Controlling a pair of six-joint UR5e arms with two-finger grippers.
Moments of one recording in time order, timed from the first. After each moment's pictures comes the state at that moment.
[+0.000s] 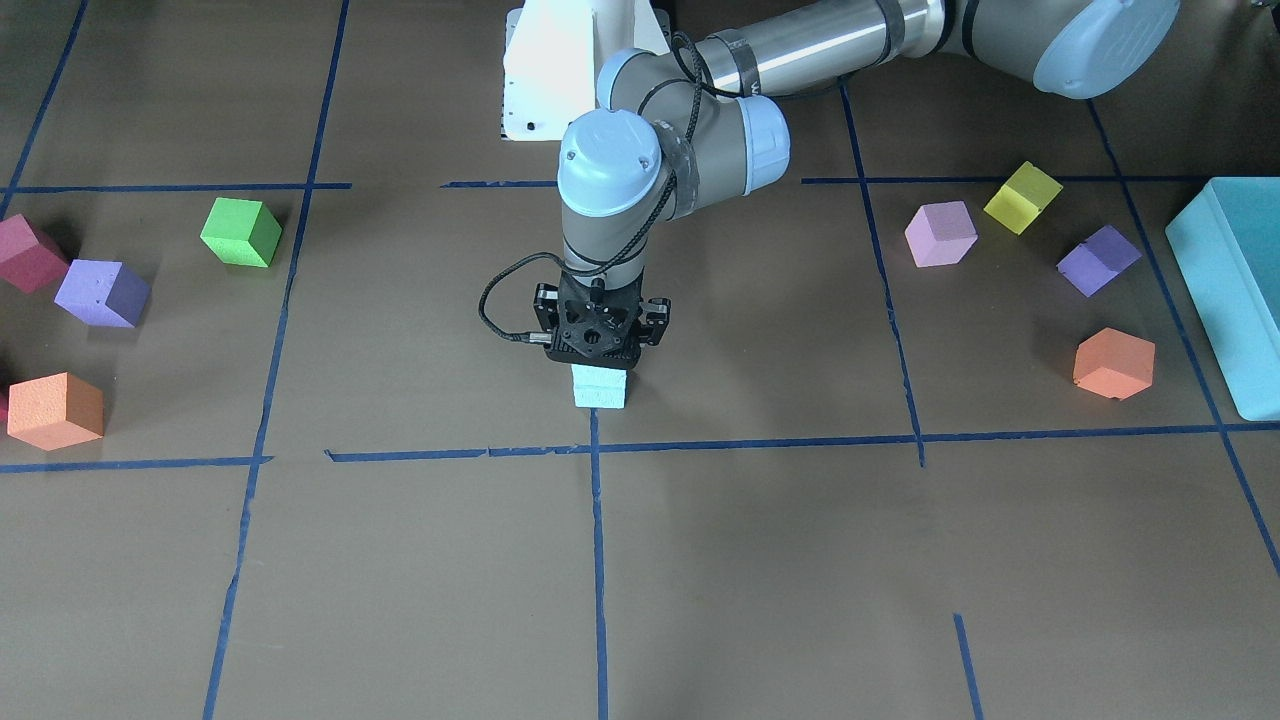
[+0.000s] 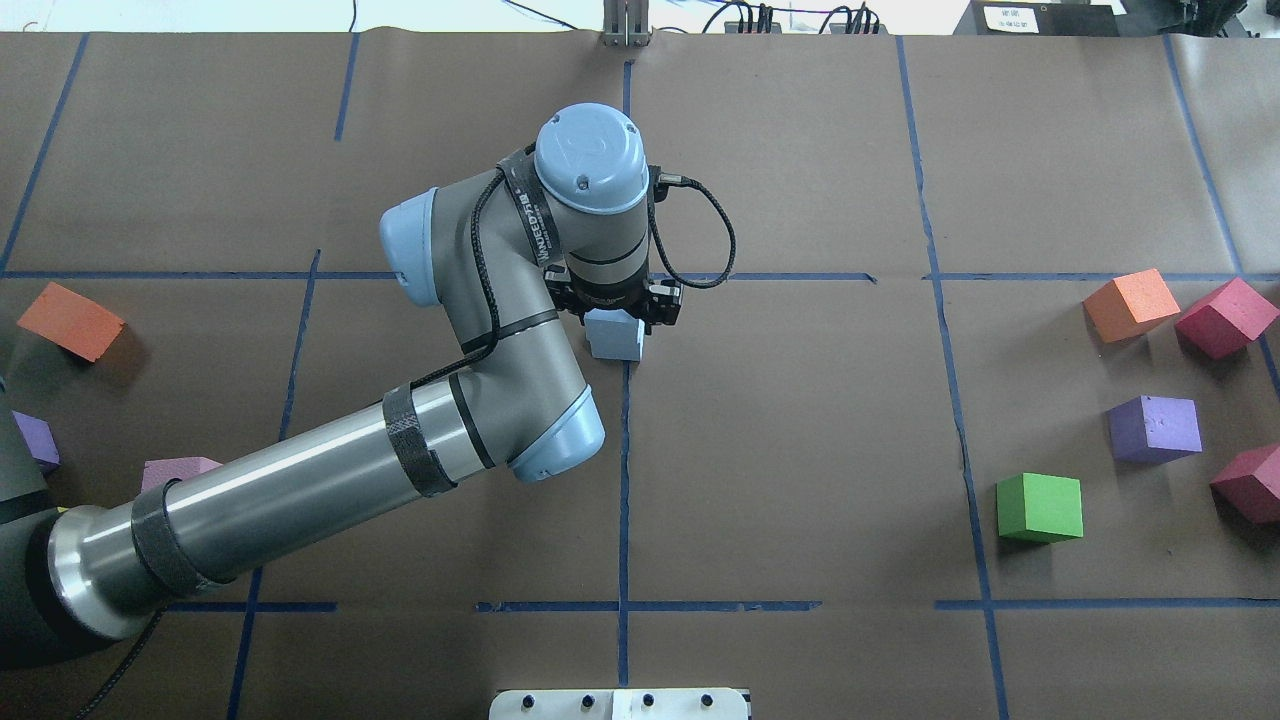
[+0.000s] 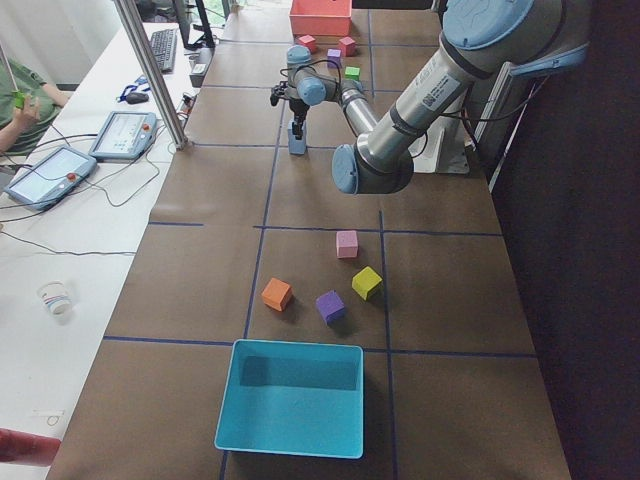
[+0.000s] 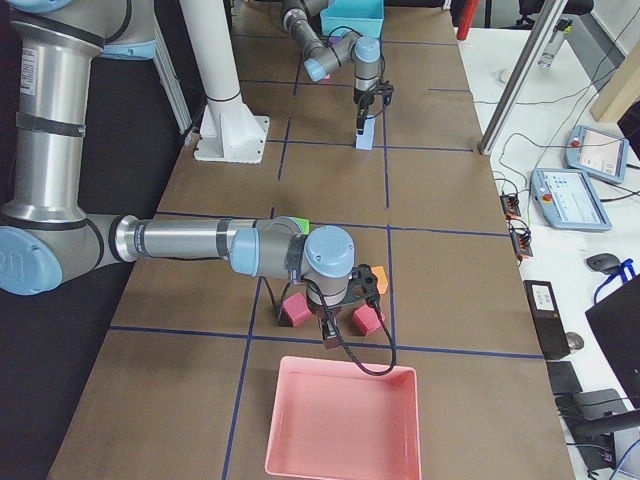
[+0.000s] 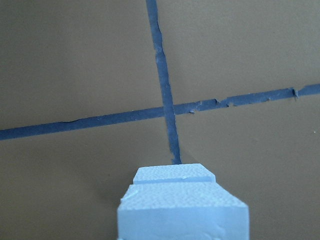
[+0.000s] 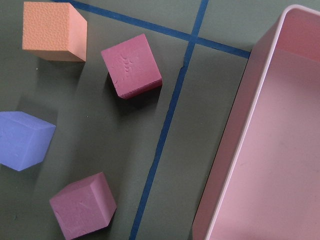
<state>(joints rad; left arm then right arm) -0.58 -2.54 -1.32 -1.63 -1.94 -1.01 1.61 -1.75 1.81 -1.70 2.34 -0.37</state>
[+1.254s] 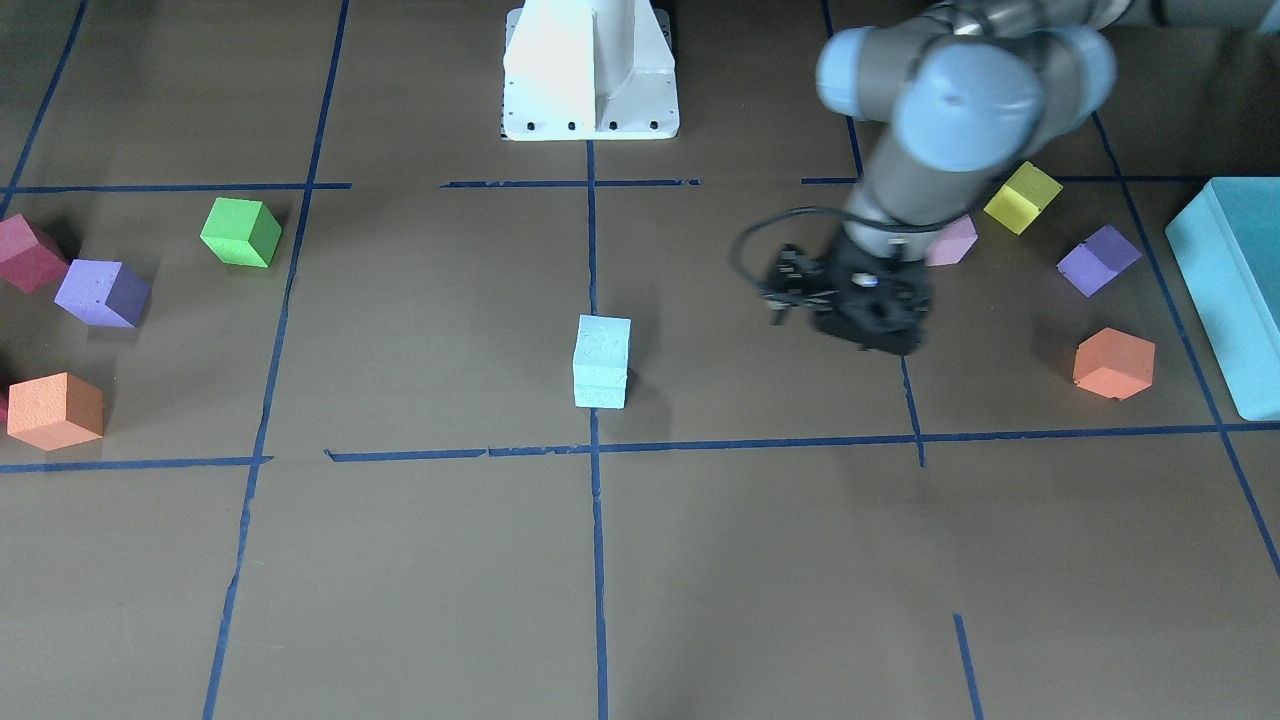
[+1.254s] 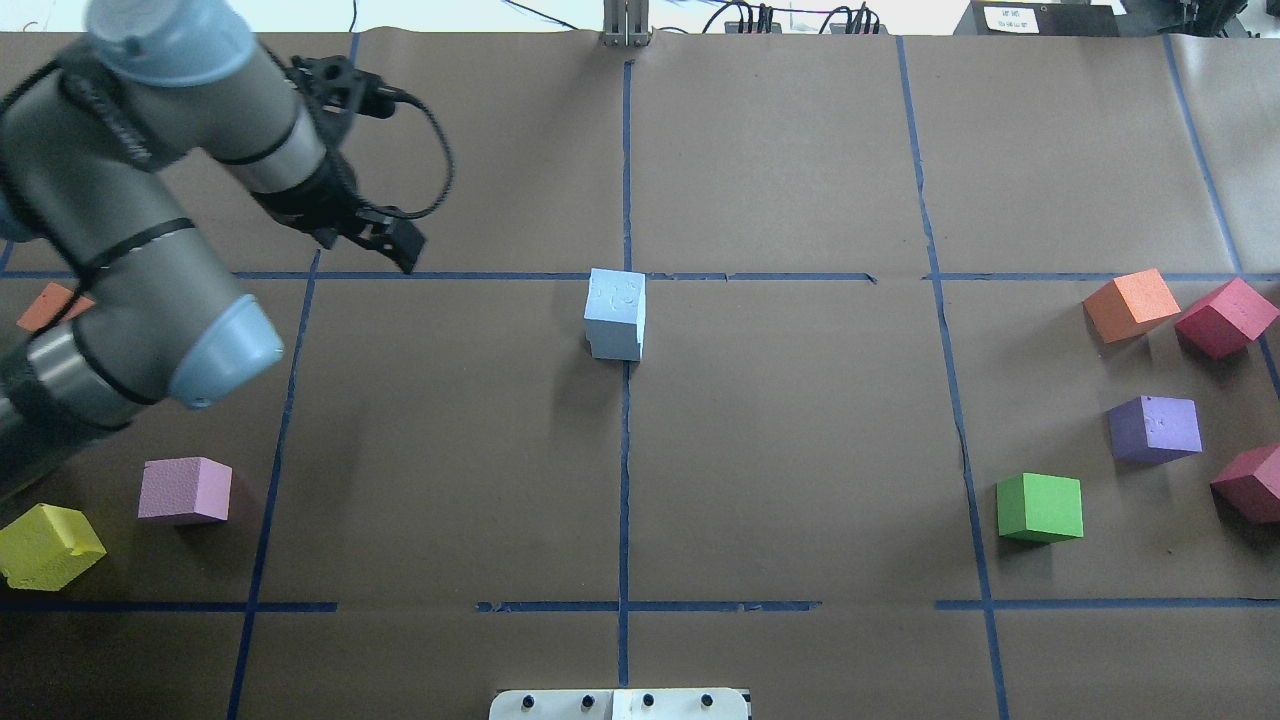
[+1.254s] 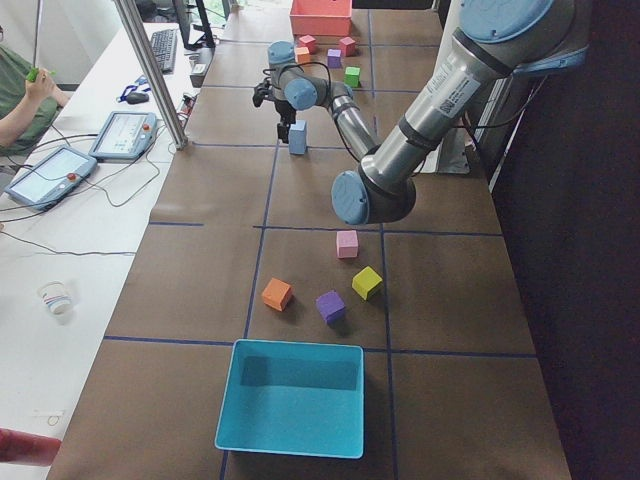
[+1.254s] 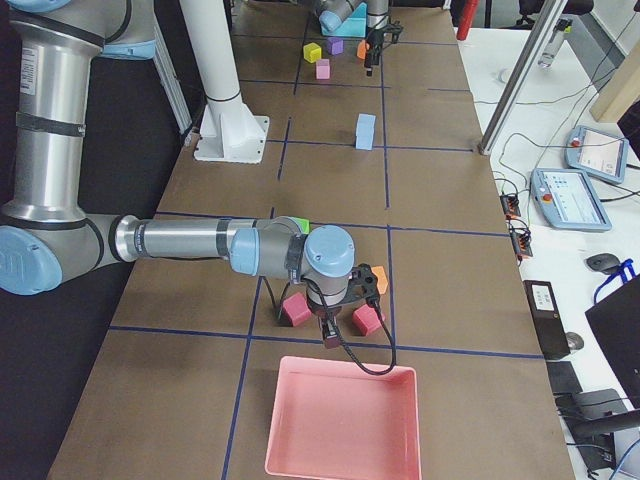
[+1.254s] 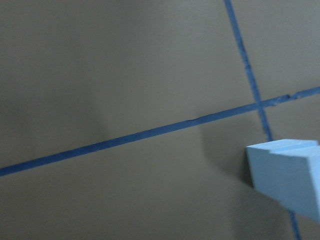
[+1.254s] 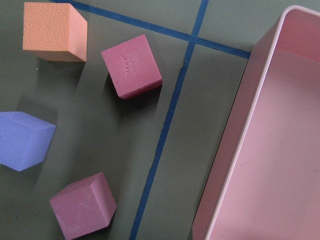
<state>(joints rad) -0.92 -2.03 -1.79 -1.55 -2.16 -0.49 1.61 -1.75 1.81 -1.70 2.34 -0.37</state>
